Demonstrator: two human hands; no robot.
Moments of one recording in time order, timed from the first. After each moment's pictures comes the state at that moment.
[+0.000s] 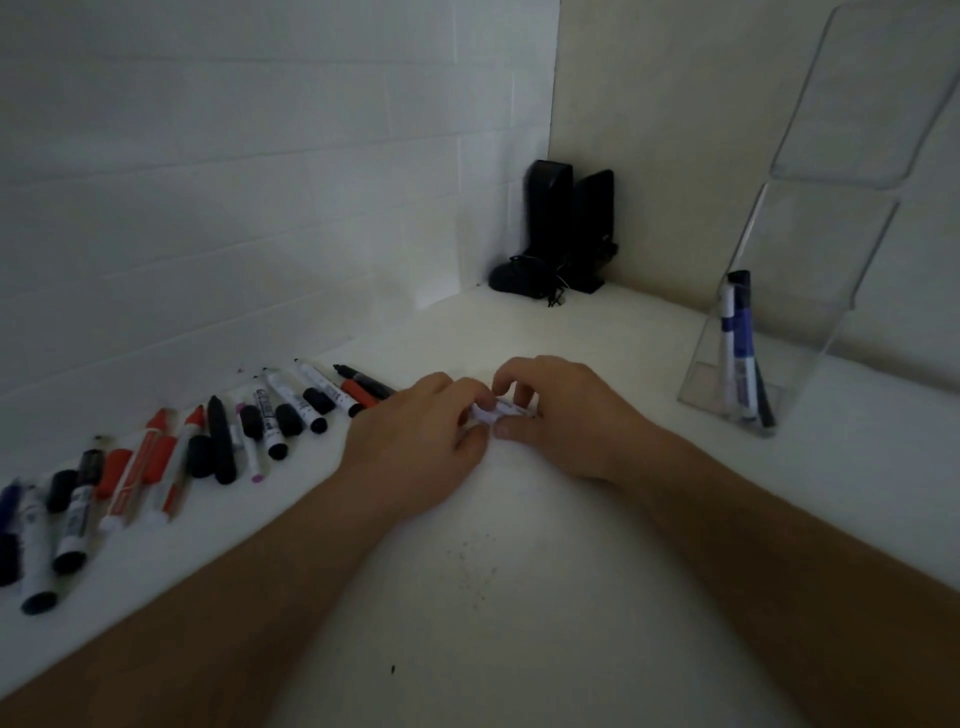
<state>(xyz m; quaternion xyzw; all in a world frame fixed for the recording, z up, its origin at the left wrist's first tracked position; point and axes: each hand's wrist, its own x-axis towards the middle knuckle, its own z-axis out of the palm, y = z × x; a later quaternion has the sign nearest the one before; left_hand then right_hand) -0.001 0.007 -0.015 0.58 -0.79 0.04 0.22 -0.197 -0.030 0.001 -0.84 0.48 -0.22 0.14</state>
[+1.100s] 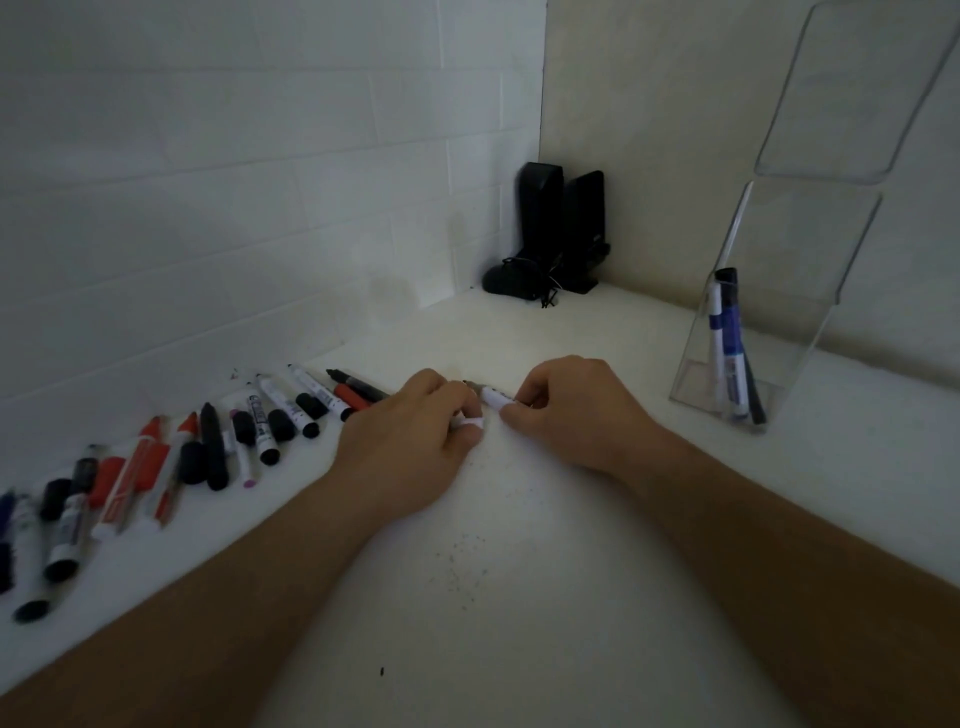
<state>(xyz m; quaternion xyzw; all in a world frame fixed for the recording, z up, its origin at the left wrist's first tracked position) 0.001 0.005 -0.012 0.58 -0.79 0.01 0.21 -0.202 -0.027 0.006 -0.77 0.57 -0.24 0.13</state>
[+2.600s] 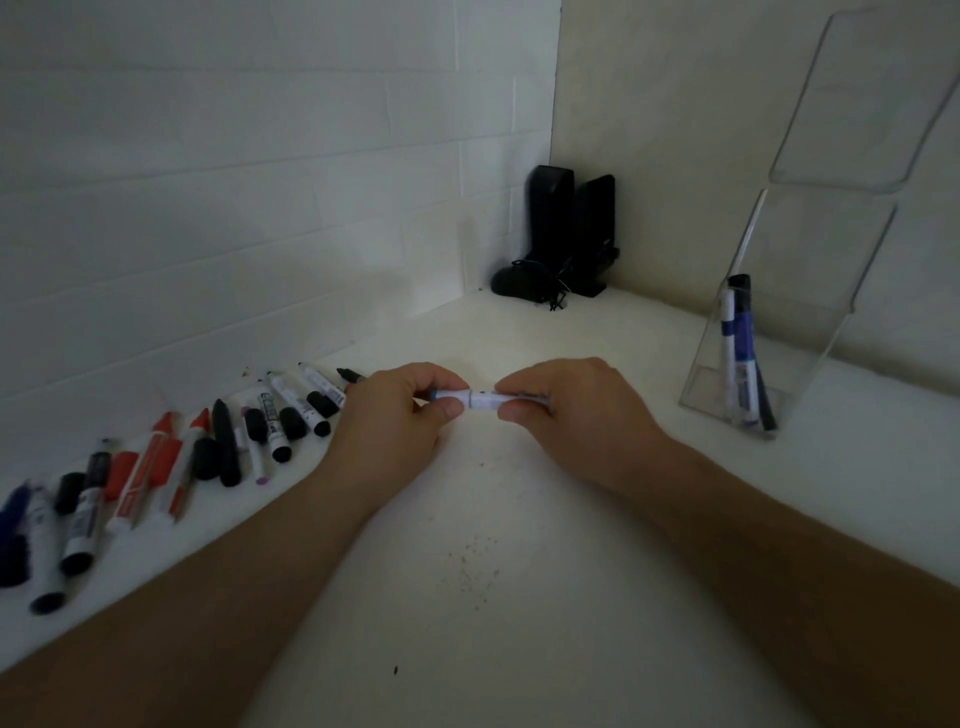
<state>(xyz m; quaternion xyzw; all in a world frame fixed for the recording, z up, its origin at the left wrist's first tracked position) 0.015 -0.002 -0.006 0.59 -0.68 -0.16 0.41 -0.195 -0.018 0.009 -0.85 0.45 -0.28 0.02</state>
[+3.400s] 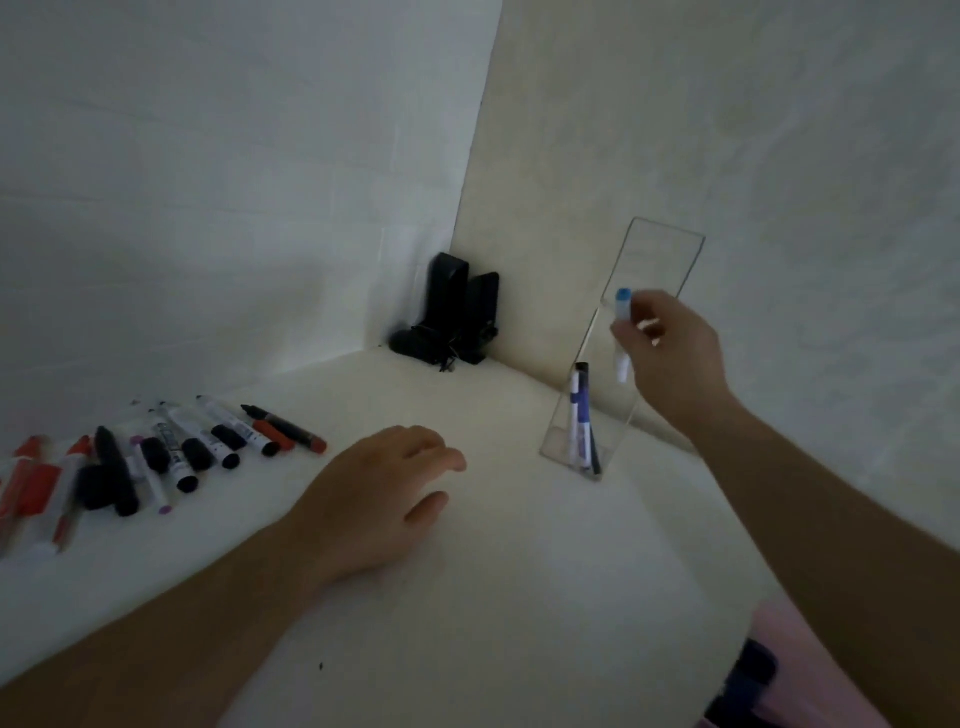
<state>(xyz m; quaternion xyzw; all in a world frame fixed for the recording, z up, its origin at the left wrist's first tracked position) -0.019 0.042 -0.001 0.37 -0.87 0.03 0.32 -0.317 0.027 0.142 -0.64 0.61 -0.47 -0.08</state>
